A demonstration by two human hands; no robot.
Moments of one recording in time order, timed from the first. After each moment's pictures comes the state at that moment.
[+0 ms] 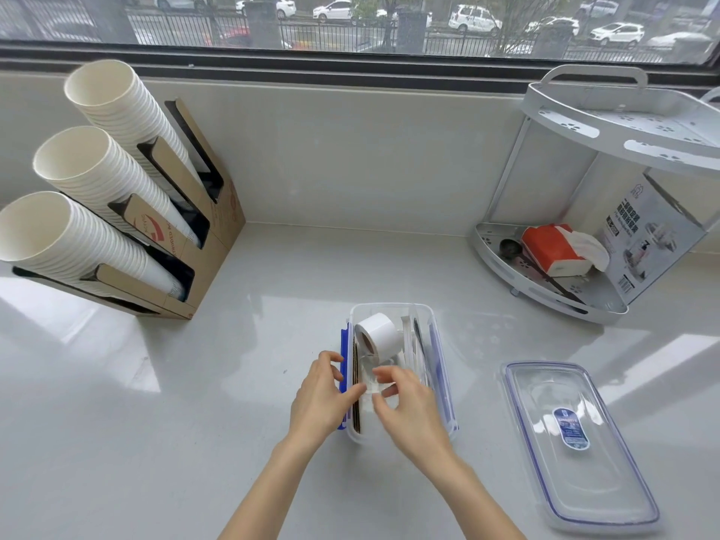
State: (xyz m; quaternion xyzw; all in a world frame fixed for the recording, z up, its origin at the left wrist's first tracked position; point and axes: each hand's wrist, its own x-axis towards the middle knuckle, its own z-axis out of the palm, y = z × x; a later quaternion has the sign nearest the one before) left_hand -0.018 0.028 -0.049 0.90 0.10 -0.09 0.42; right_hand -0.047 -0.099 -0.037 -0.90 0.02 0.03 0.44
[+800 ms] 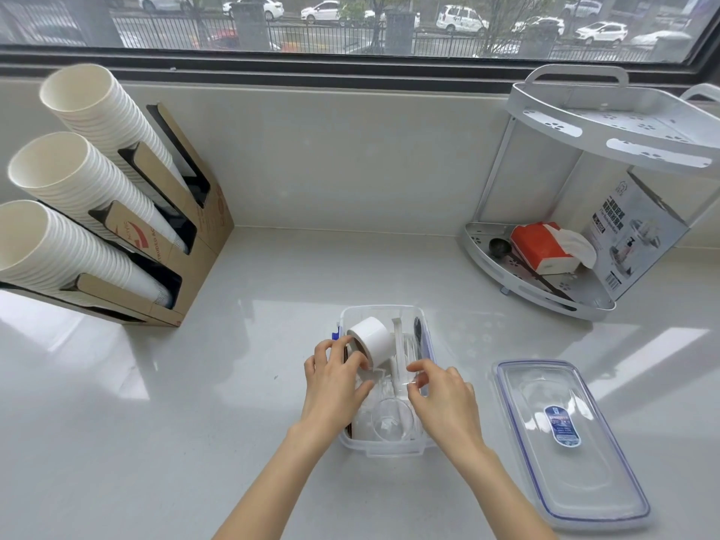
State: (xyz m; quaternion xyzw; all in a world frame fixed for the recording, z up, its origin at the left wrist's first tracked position) left_hand 0.000 0.006 -0.058 0.97 -0.09 -0.02 0.21; right_hand -0.037 -0.141 -0.031 -0.95 0.09 0.00 0.30
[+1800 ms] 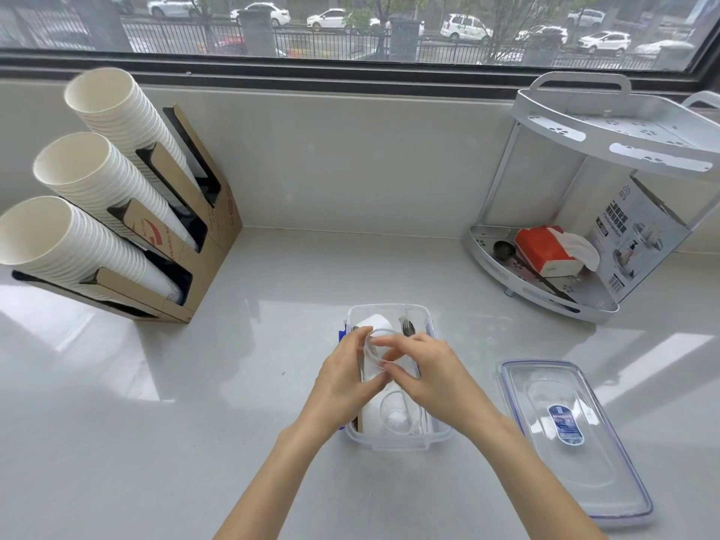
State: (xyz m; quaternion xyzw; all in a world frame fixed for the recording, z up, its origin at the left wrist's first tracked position) left_hand -0.018 0.013 -0.018 0.86 -0.11 -0.03 0.49; right_hand -0.031 -0.133 0.013 -0.91 -0.19 -0.03 0.36
